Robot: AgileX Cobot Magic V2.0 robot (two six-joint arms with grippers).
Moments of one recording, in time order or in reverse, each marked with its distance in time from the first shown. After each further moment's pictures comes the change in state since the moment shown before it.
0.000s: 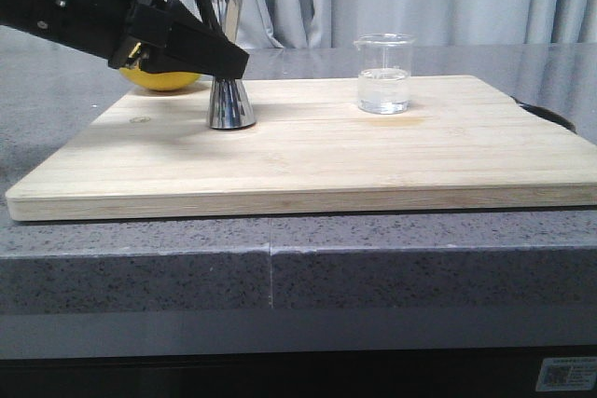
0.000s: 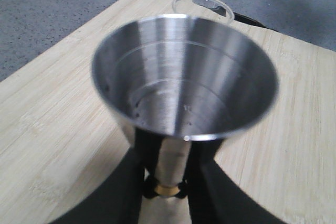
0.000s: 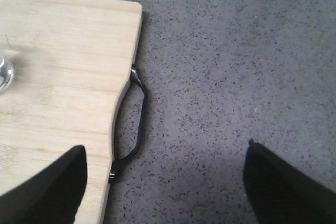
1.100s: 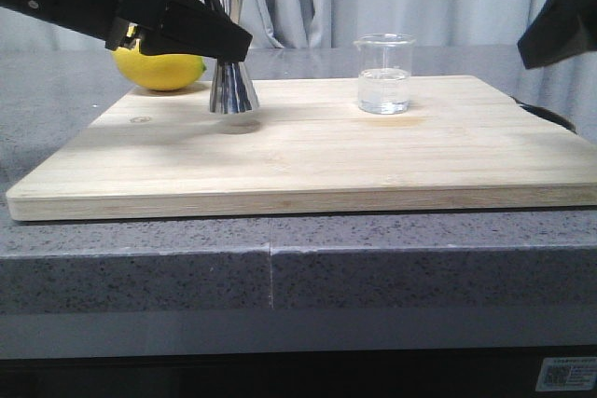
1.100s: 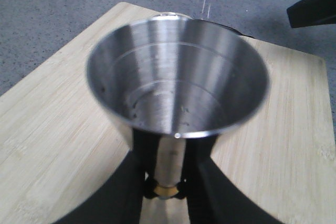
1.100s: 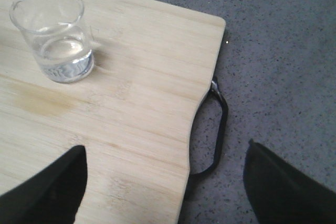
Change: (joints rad) left arm 0.000 -0.037 0.000 0.020 0.037 0.022; right arm 0.182 0.000 0.218 0.002 -0.344 -0.034
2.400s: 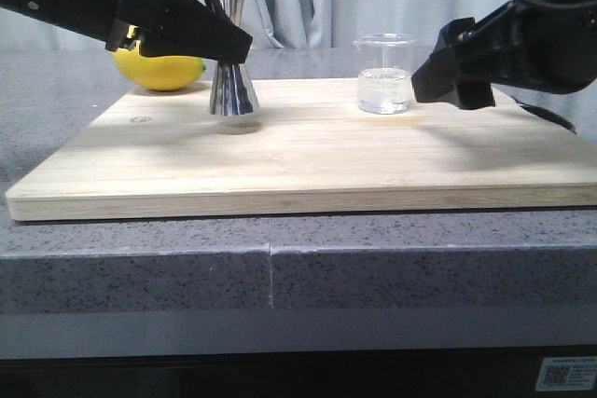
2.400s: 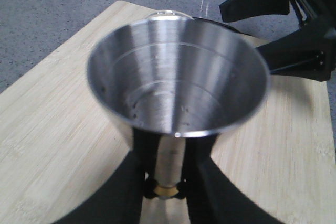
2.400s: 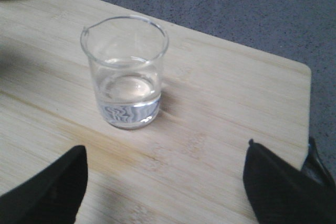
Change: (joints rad) left arm 0.000 0.000 0.000 0.007 0.004 0.001; right arm 0.152 0.259 0.044 -0.003 -0.451 0.020
